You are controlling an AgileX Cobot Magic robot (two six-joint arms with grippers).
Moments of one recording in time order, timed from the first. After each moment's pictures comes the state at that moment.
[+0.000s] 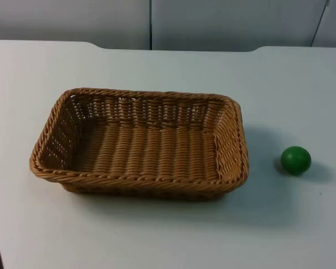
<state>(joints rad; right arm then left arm) 0.11 0.01 -0.52 0.03 1.09 -0.13 -0.06 0.00 -0.54 -0.06 1.11 0.10</state>
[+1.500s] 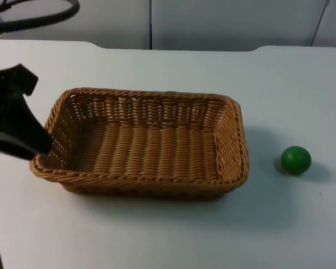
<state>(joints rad) 0.11 0.01 -0.52 0.03 1.09 -0.13 -0.06 1.56 -0.82 -0.83 0.88 0.67</state>
